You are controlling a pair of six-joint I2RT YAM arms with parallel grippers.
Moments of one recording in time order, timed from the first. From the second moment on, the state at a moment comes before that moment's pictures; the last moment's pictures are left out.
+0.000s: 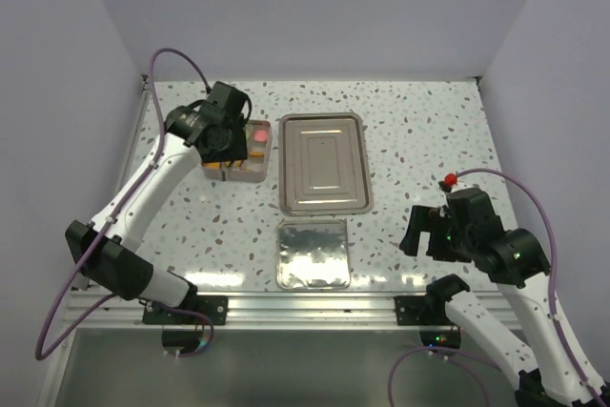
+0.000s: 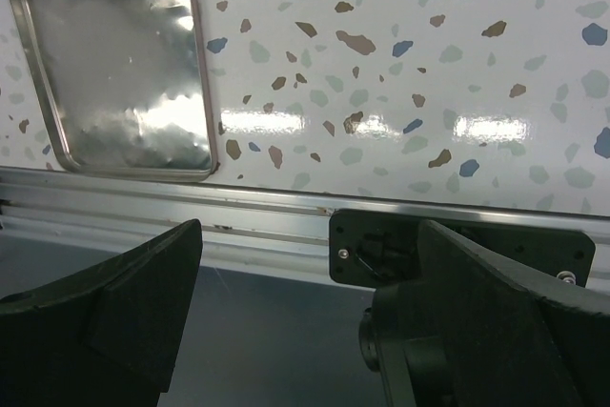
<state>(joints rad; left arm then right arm) -0.49 1.47 1.54 -1.11 -0.32 -0.52 0.40 0.62 0.96 -1.34 0.00 0.51</state>
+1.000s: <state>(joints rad) 0.14 1.55 1.28 -0.79 -0.12 -0.35 0.40 0.72 0.96 -1.27 0.02 0.51</state>
